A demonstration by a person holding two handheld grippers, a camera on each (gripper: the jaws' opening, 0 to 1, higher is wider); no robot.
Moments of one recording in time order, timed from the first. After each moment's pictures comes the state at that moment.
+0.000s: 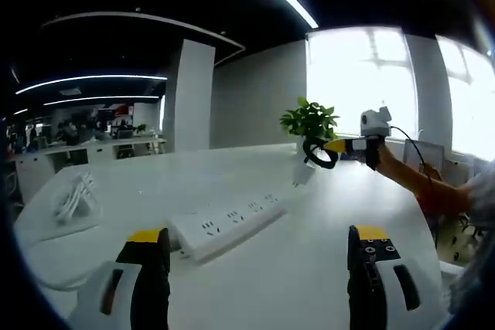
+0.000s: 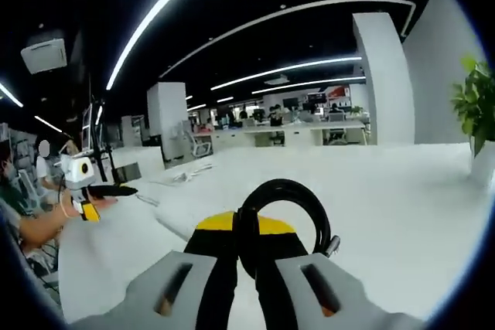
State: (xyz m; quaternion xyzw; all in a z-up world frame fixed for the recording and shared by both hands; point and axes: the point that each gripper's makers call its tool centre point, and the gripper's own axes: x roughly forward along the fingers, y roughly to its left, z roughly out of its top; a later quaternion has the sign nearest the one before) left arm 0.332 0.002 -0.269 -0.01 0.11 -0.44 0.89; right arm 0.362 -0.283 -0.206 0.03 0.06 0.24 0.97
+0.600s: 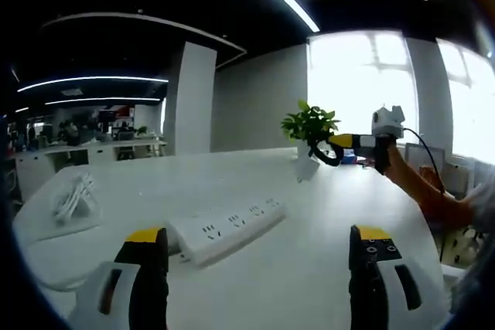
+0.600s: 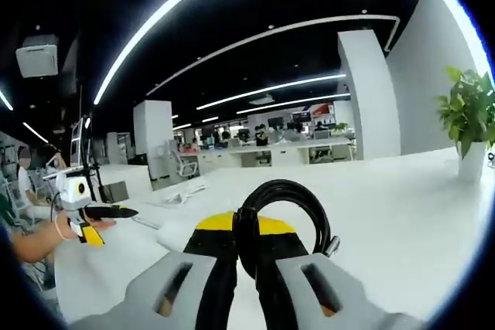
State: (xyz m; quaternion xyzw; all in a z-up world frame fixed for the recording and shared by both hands) left arm 0.335 0.001 -0.267 -0.02 0.10 -0.44 0.89; right arm 0.346 -0.261 -0.186 0.04 0.01 0.19 0.98
